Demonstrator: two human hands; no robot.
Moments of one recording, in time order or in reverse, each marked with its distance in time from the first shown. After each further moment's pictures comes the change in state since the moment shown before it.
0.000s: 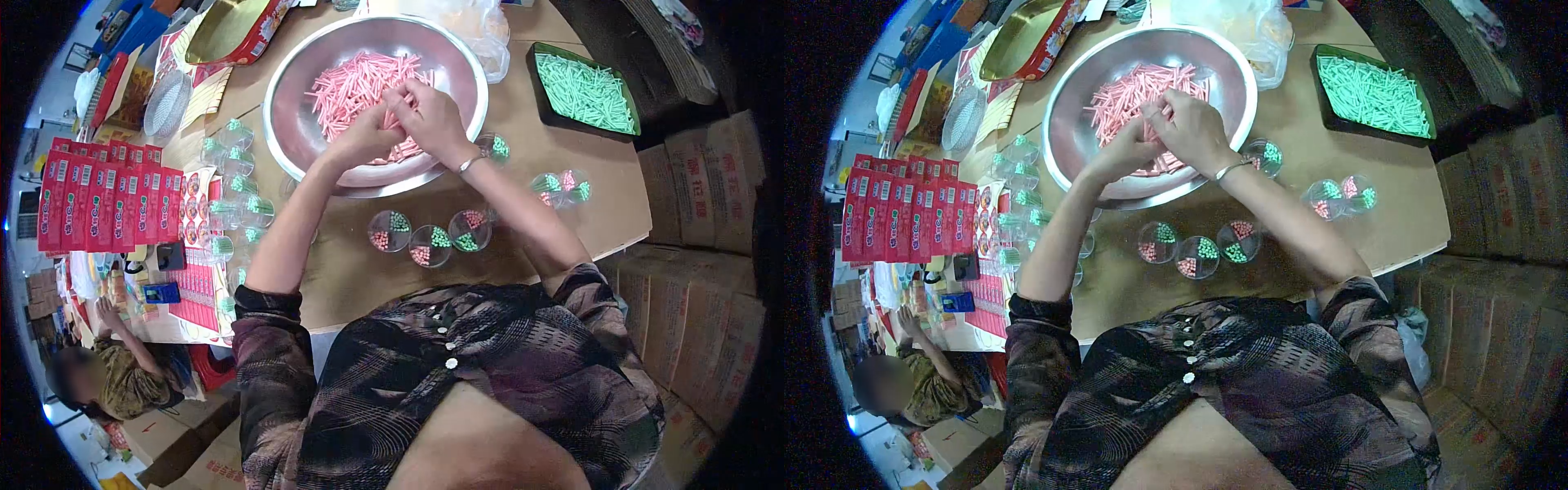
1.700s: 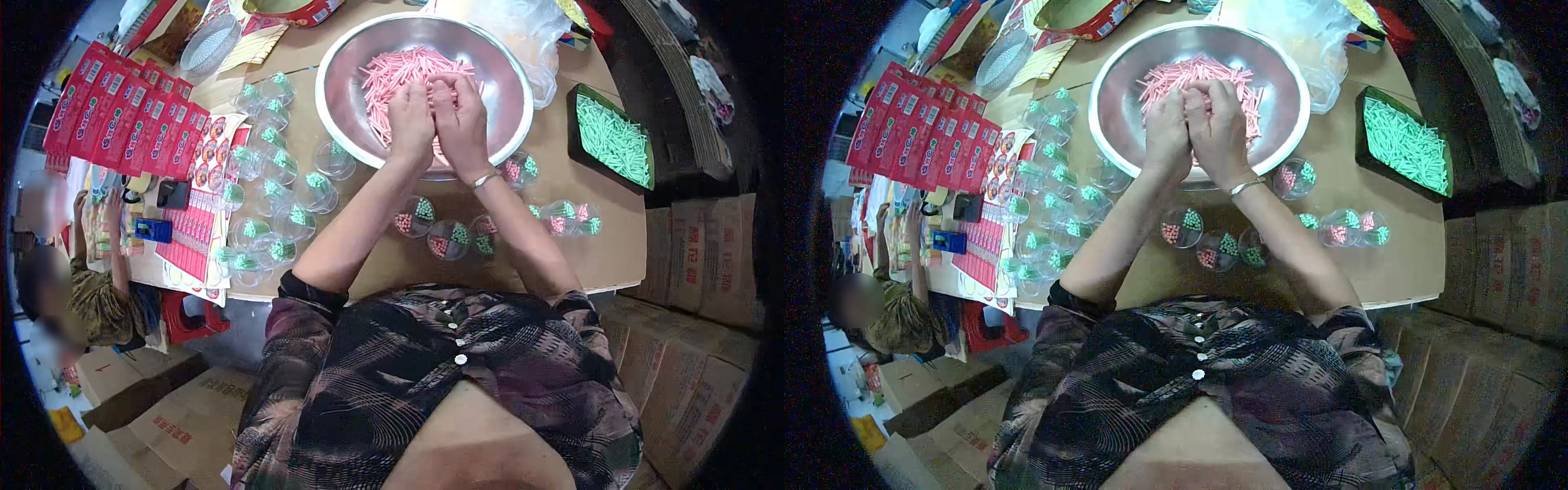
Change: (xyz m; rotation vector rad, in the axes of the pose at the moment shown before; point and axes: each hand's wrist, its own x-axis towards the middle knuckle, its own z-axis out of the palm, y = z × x) left_hand -0.009 0.001 0.038 -0.545 0.815 0.231; right_hand -0.012 -0.039 0.028 0.172 0.261 -0.231
